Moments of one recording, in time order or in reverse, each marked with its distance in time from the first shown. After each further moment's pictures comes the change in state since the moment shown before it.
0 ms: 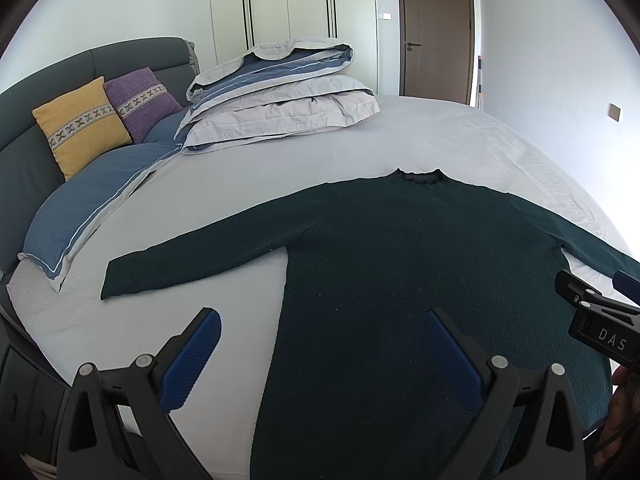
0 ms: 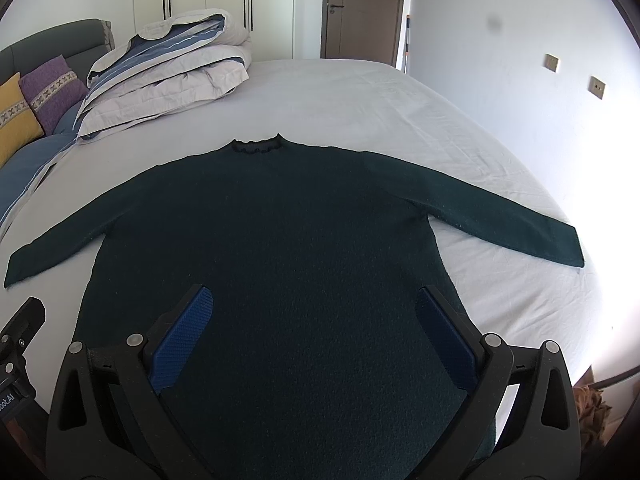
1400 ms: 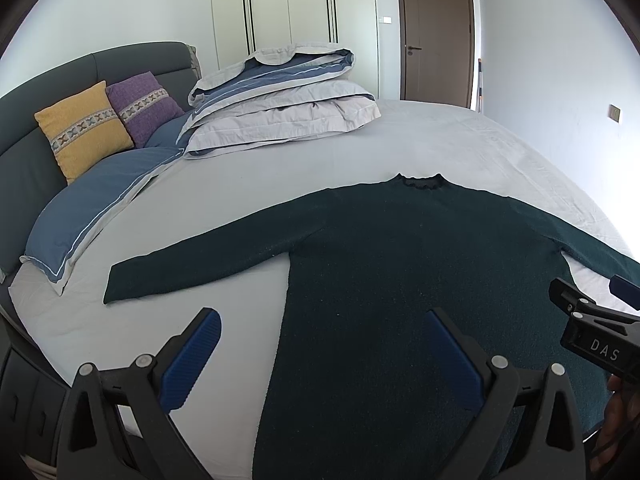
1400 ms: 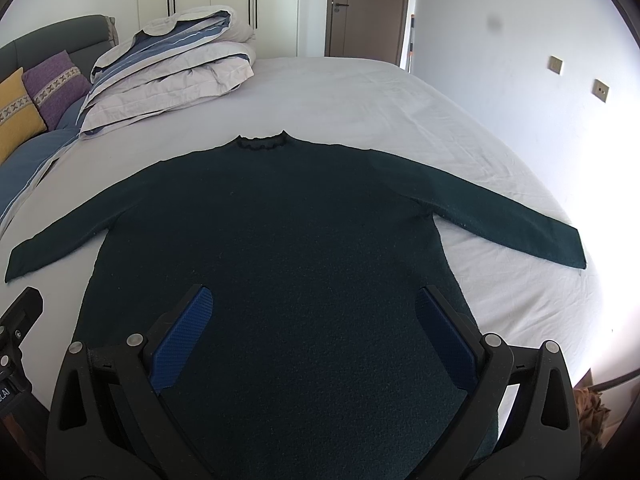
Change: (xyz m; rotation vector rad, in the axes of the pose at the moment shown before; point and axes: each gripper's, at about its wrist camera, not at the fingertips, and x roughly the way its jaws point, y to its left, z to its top) left arm -0.003 0.003 0.007 0.002 -0.014 0.004; right arm 0.001 0.006 -0.007 -0.014 0.006 0.002
